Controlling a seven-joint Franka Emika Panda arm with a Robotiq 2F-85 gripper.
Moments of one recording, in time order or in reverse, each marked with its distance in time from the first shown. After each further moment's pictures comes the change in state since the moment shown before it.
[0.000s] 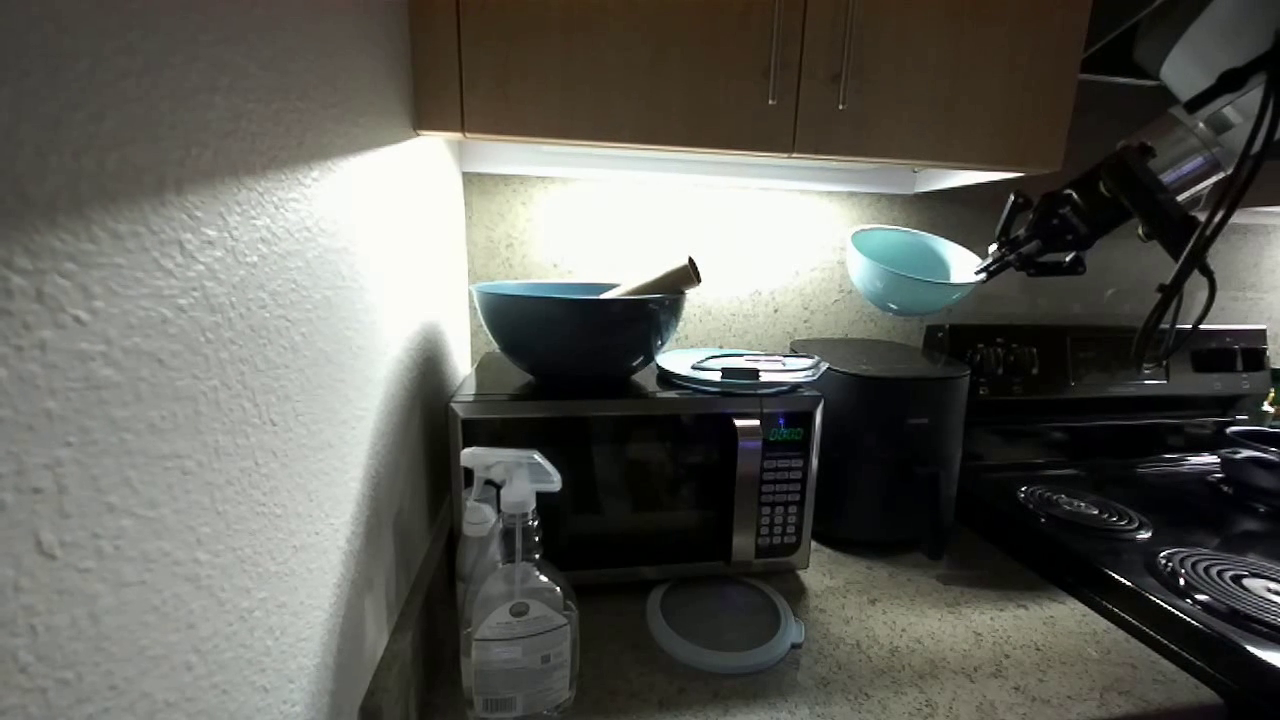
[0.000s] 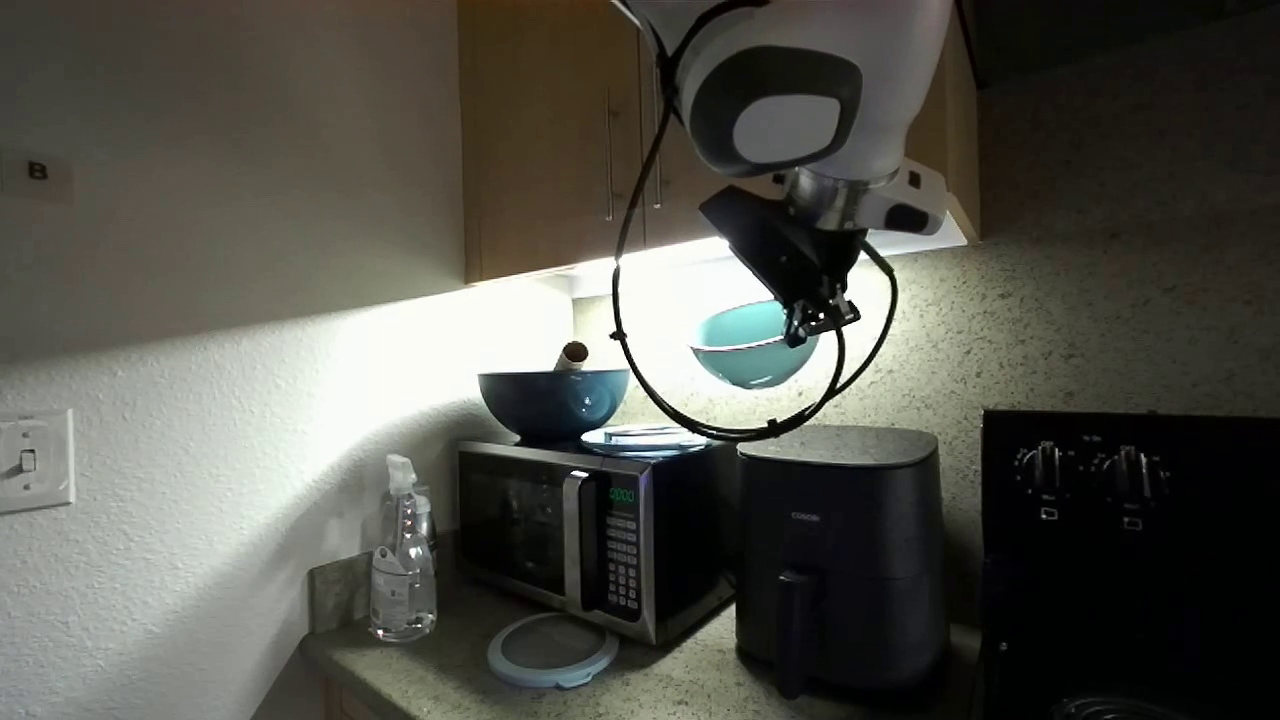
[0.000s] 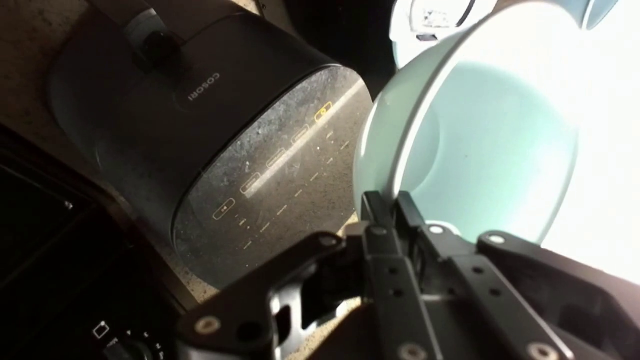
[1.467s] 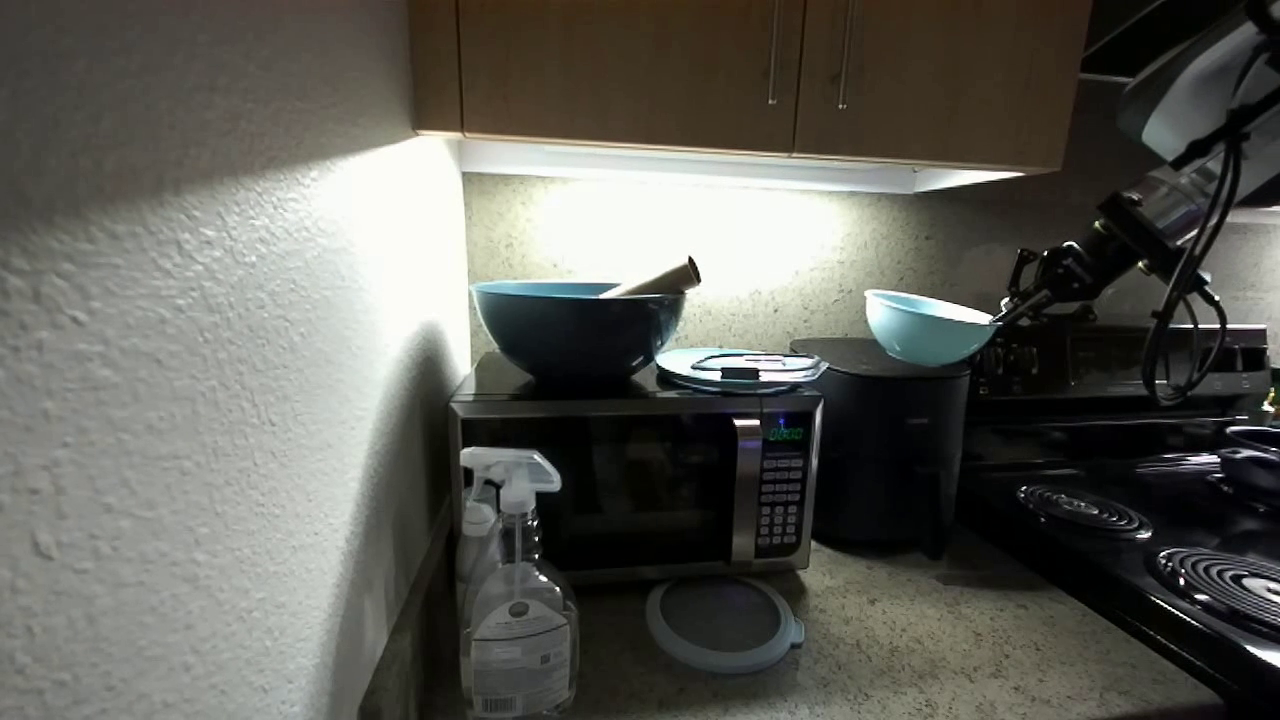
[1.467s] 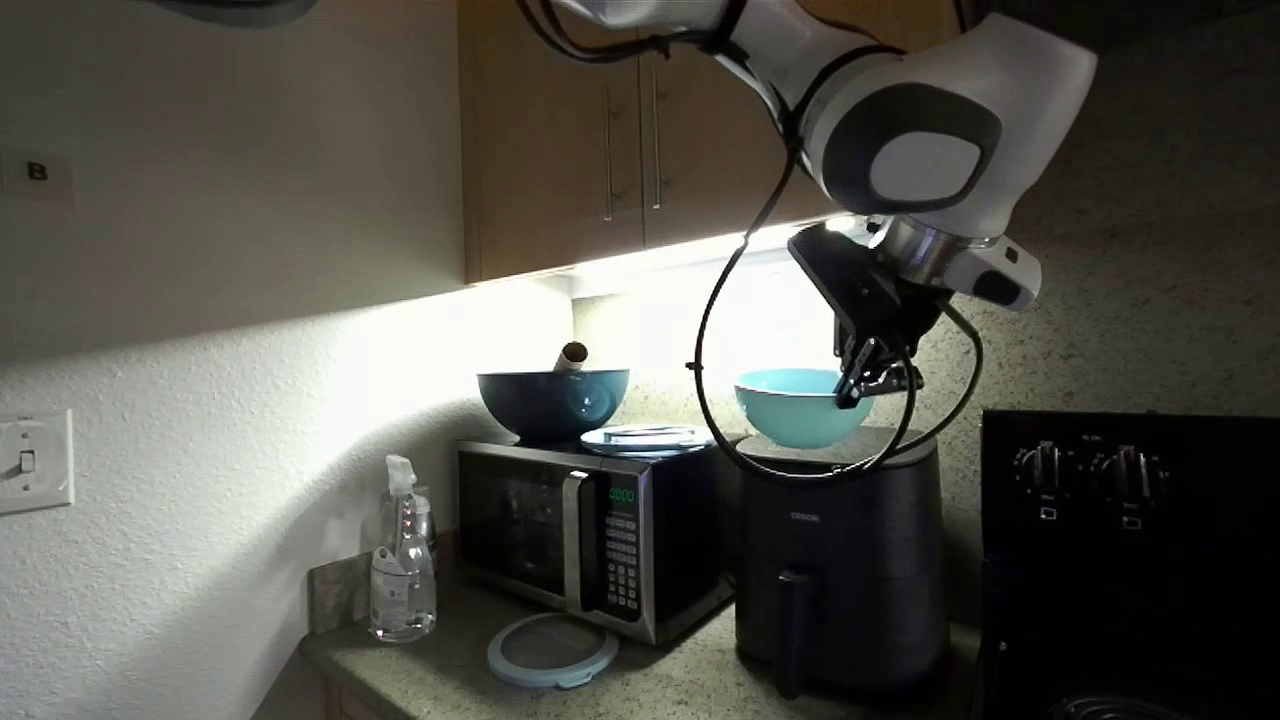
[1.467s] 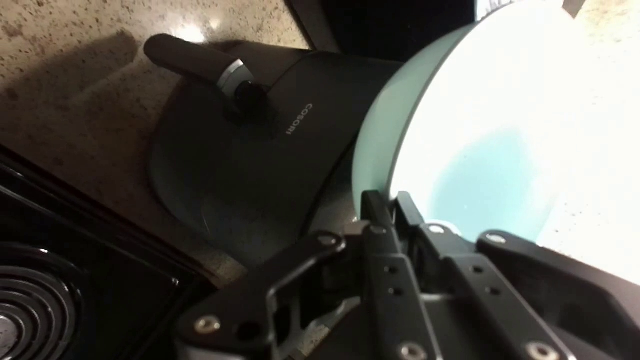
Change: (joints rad) arm -0.184 0.273 0.027 0.239 -0.025 -0.301 0.179
